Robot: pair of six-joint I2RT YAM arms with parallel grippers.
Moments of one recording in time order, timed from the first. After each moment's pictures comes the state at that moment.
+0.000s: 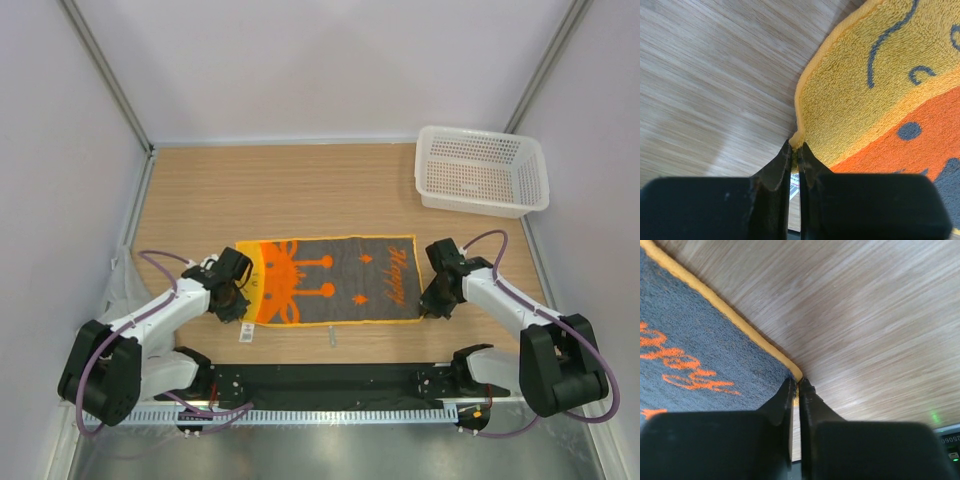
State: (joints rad) left arm -0.44 1.17 0.56 -0.72 -0.21 -1.02; right arm 0.26 1.20 0.56 -0.75 0.08 0.94
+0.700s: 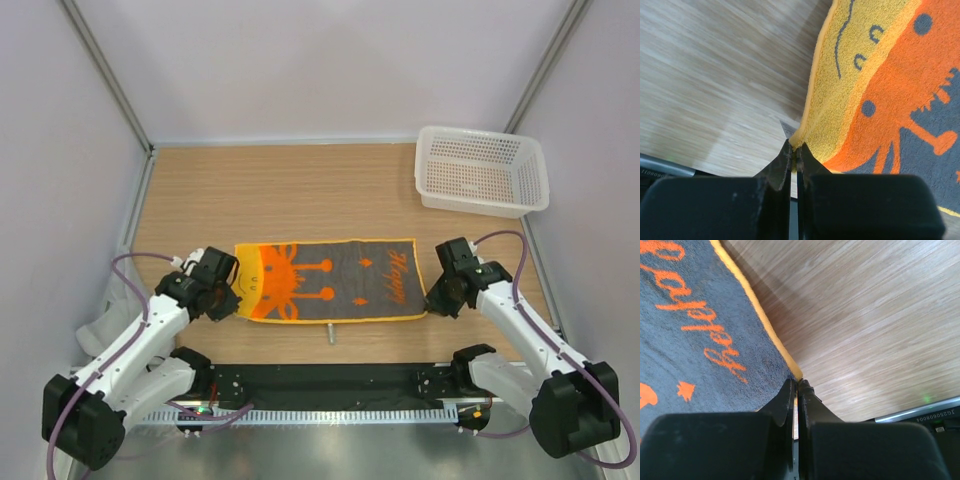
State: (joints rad) left arm -0.44 0.92 0.64 -0.91 -0.21 -1.03; right arm 0.26 0.98 0.62 -0.90 0.08 0.93
